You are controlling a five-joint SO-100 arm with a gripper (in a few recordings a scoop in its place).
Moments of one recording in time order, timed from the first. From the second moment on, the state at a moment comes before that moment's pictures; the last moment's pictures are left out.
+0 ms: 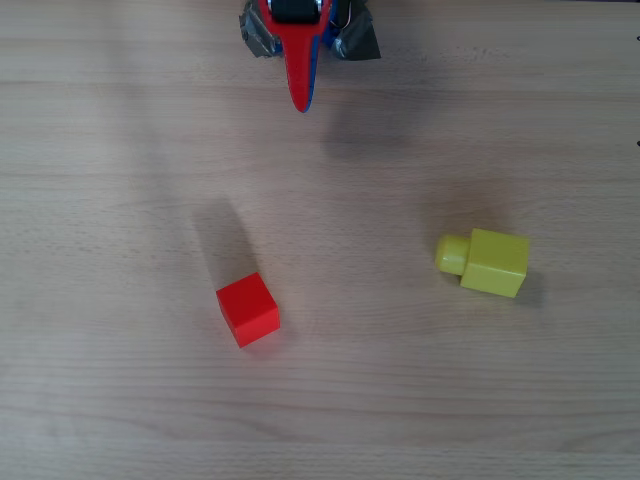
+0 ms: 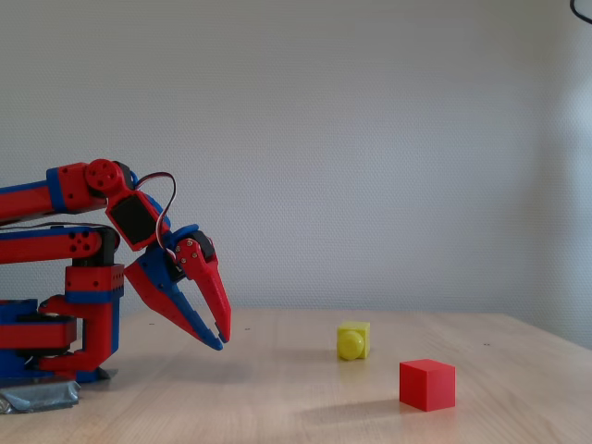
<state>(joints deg) -0.4 187.5 172.5 63.4 9.6</state>
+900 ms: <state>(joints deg) 0.3 158.4 152.3 53.6 14.2</state>
